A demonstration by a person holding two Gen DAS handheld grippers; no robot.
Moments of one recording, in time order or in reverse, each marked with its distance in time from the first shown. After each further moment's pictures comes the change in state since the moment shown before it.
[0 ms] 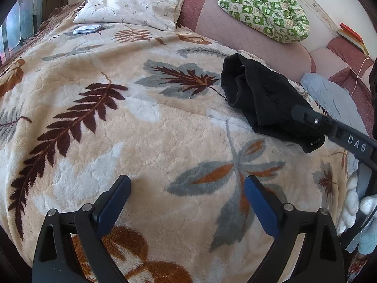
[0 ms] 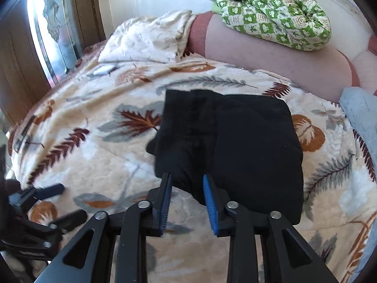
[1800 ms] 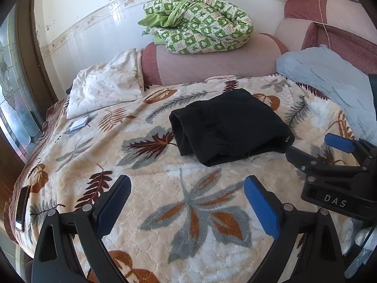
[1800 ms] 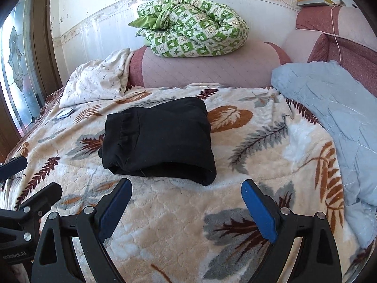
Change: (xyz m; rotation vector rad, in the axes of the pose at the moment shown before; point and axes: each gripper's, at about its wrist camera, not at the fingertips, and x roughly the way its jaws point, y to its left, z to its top) left arm -0.056 -0.129 0.002 0.401 -0.226 0.194; right arm -0.068 -0.047 -0.078 0.235 -0.186 -0.248
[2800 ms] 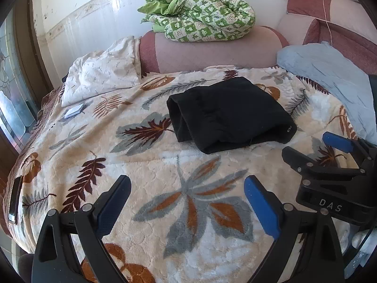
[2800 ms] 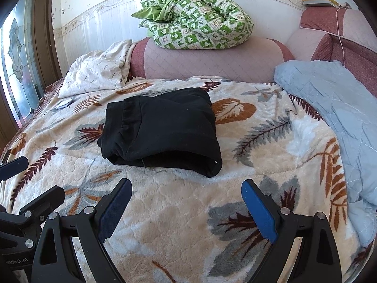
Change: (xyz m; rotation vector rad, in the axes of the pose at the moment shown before) left arm 0.016 0.006 -0.011 -0.031 0.062 -0.037; right arm 0.010 0.012 -0.008 -0.034 0.040 -0.018
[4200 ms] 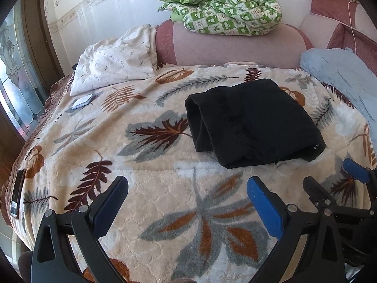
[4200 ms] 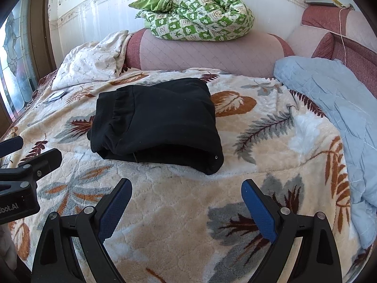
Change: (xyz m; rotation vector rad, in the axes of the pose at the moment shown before) left arm 0.036 0.013 0.024 -0.072 0.063 0.089; right arm 0.022 0.001 0.001 -0.014 0.037 -0.039
